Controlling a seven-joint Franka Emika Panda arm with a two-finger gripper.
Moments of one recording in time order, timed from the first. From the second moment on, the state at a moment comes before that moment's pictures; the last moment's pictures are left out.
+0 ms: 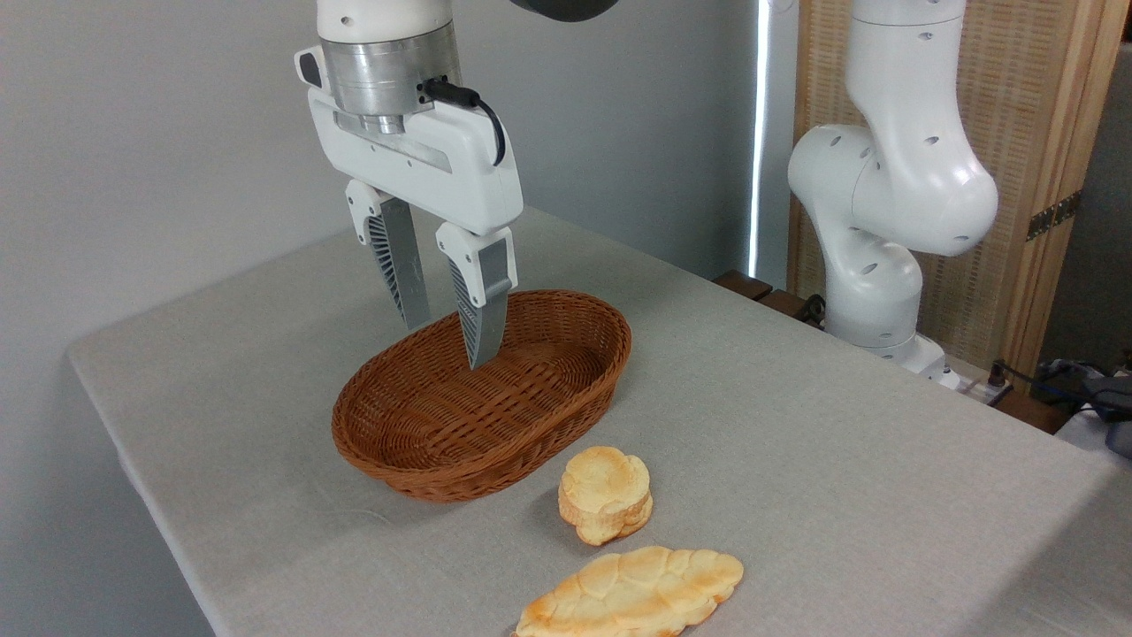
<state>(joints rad) -0.10 -0.01 0.05 -1.68 -0.05 1.70 0.63</state>
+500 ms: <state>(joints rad) -0.10 -0.01 0.05 -1.68 -0.05 1.69 0.64</state>
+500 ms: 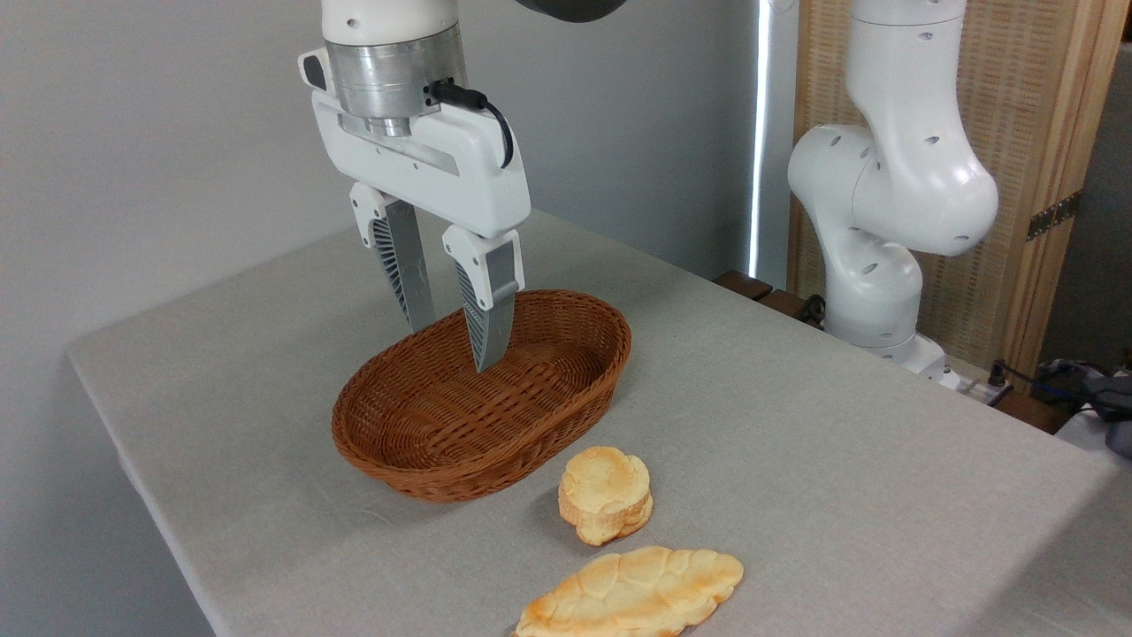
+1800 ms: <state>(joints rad) -0.08 -0.08 0.06 -1.99 0.06 1.83 1.43</state>
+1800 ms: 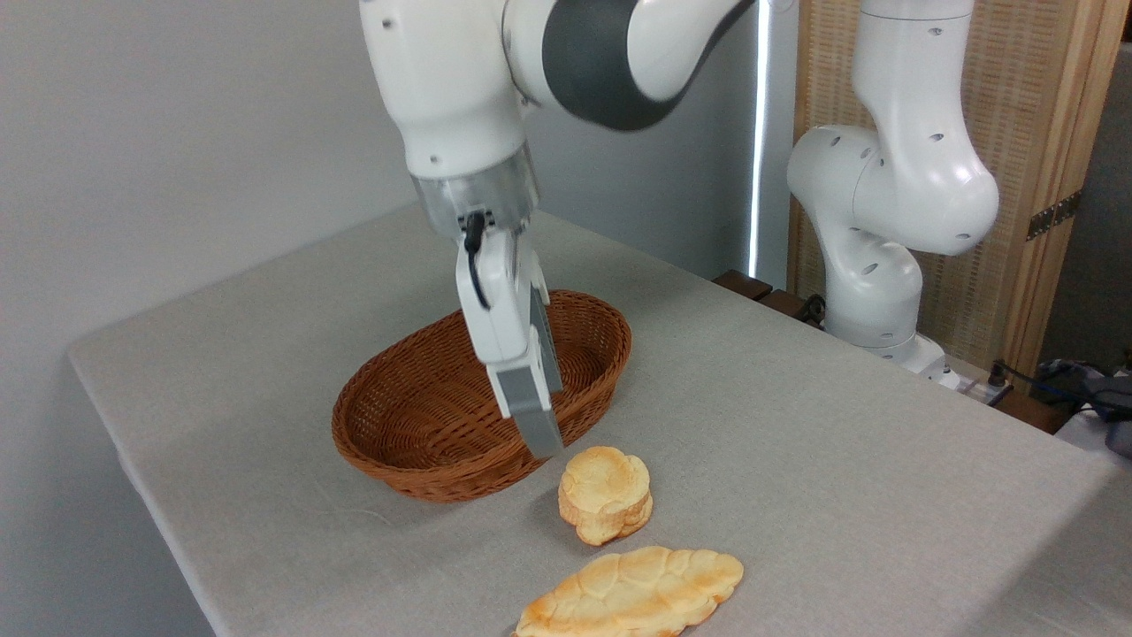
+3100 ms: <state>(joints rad) -0.08 -0.08 0.04 -2.16 0.23 1.98 1.66</state>
